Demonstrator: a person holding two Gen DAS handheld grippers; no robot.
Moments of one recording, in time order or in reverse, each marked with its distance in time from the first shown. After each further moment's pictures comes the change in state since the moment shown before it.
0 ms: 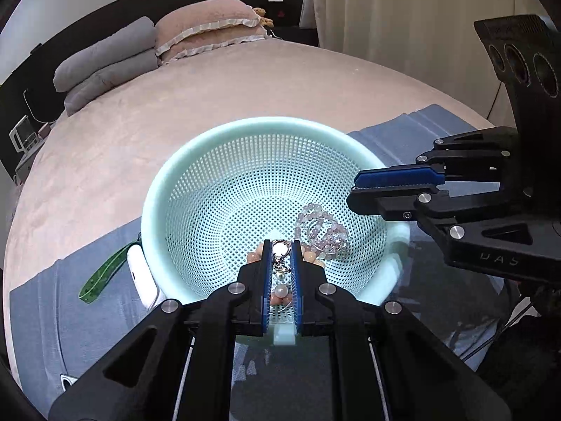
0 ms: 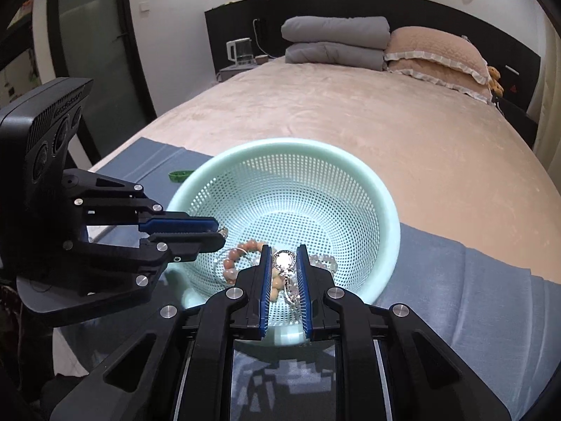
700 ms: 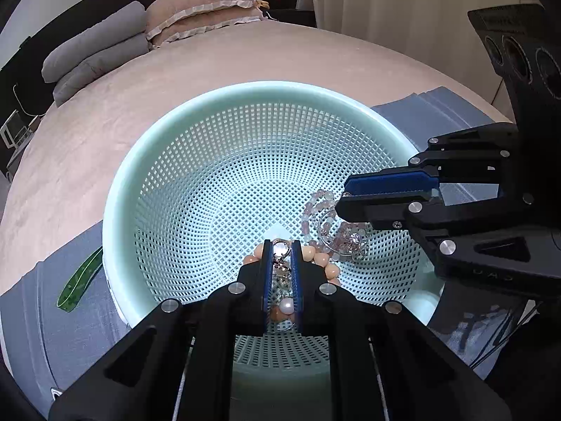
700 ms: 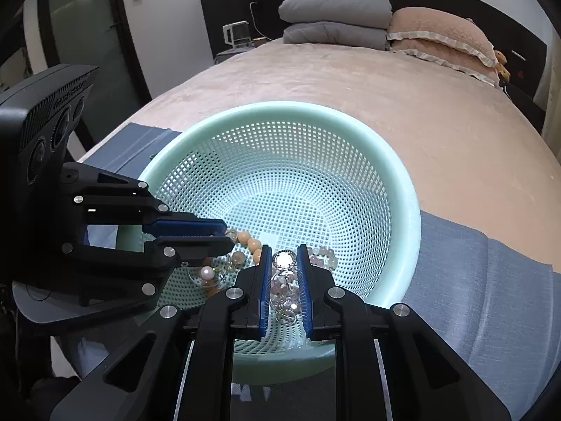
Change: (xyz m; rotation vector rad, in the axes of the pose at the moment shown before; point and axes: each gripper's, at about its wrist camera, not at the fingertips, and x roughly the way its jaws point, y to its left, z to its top) left arm 0.033 0.005 -0.003 0.016 0.060 -0.012; right arm 0.032 -0.007 -0.003 0.003 0.050 0.005
